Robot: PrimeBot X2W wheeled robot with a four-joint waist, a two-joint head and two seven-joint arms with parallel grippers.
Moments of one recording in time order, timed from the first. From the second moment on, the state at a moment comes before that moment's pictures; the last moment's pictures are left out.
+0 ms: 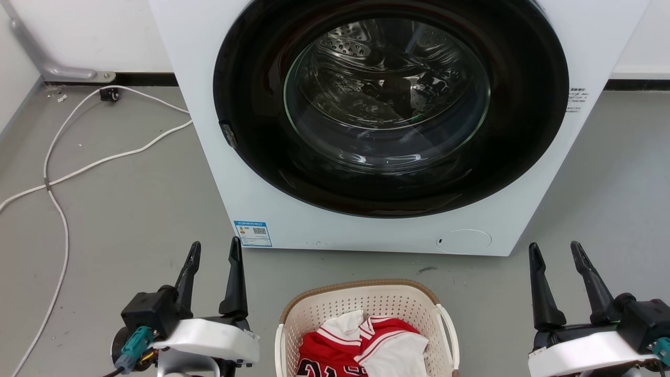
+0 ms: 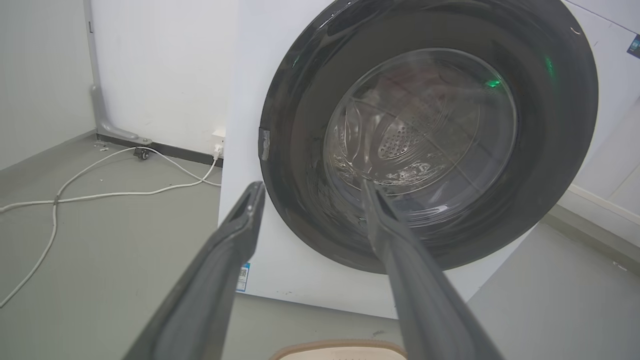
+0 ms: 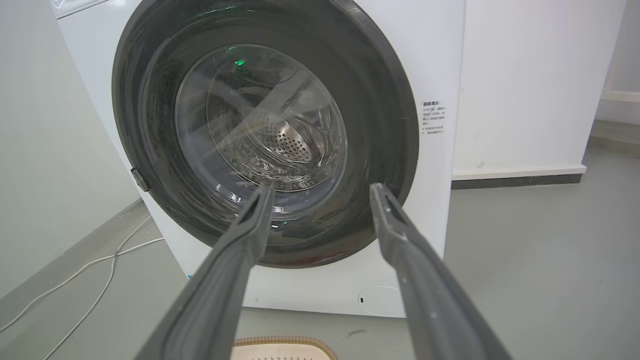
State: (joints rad) left arm -0.03 0.05 -0.09 0.07 -0.33 -0.01 -0.20; right arm 0.06 -0.05 -0.02 -0.01 0.19 0.13 -0.20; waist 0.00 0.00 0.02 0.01
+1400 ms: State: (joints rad) left arm 0.01 0.05 -0.10 0.09 -0.05 0.03 -0.26; right arm 0.10 -0.05 -0.02 0.00 -0.07 0.13 -0.26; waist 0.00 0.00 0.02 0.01
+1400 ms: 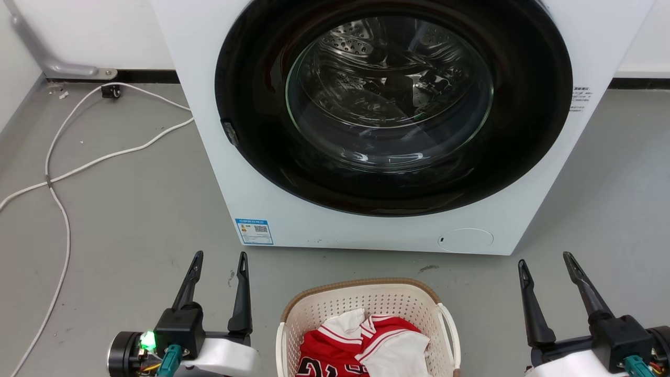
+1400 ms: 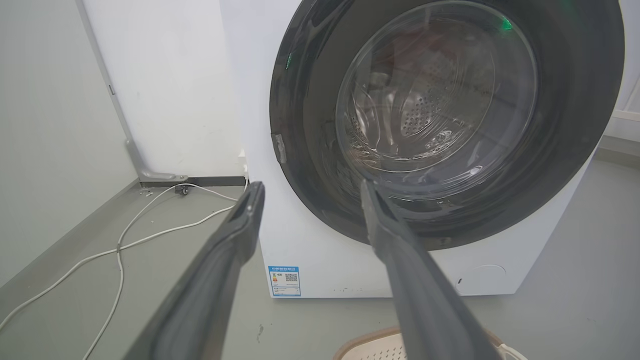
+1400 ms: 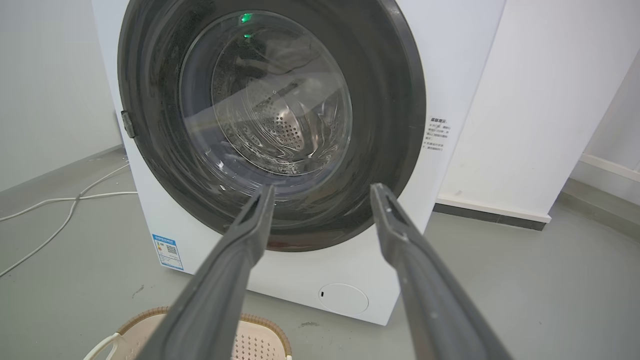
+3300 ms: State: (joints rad) left arm -0.45 0.09 -0.14 0.69 -0.01 -0.10 -0.26; right arm -0.35 -0.05 0.08 0.52 -0.20 0.13 -0.26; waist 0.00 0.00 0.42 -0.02
